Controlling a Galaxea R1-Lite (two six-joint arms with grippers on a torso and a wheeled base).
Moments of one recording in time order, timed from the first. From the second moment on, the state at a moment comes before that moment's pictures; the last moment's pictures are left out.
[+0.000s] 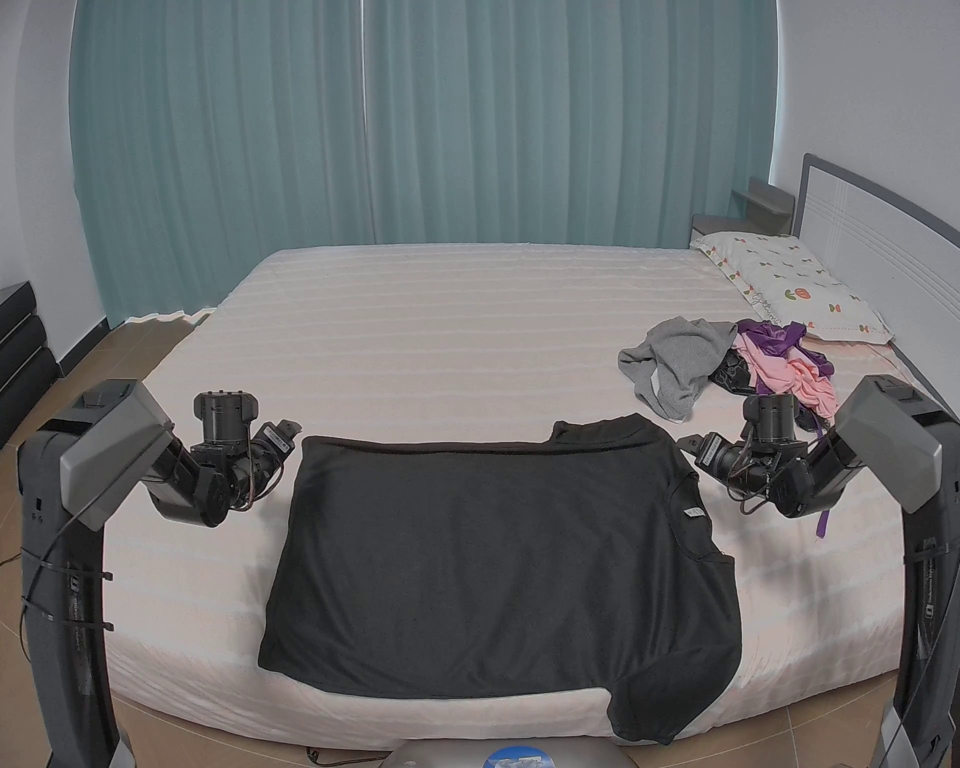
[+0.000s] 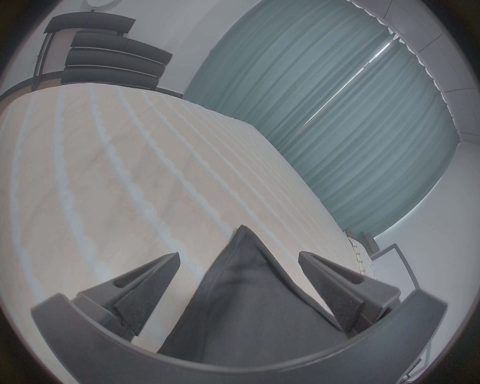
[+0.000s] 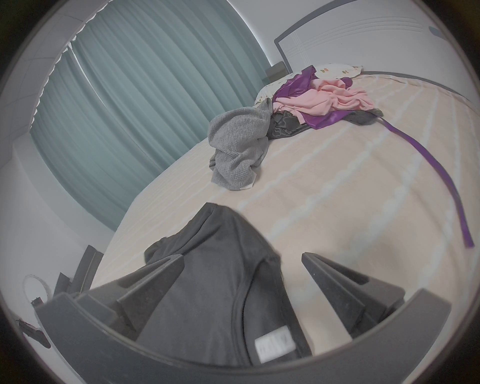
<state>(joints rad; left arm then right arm) -0.02 2.45 -1.27 -0.69 0.07 -0.85 0.06 2.47 -1.27 -0.66 0.03 0.59</state>
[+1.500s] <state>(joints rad) -0.10 2.05 -0.27 -1.04 -0.08 -0.98 0.07 1.97 -0.02 -1.34 0.26 0.81</state>
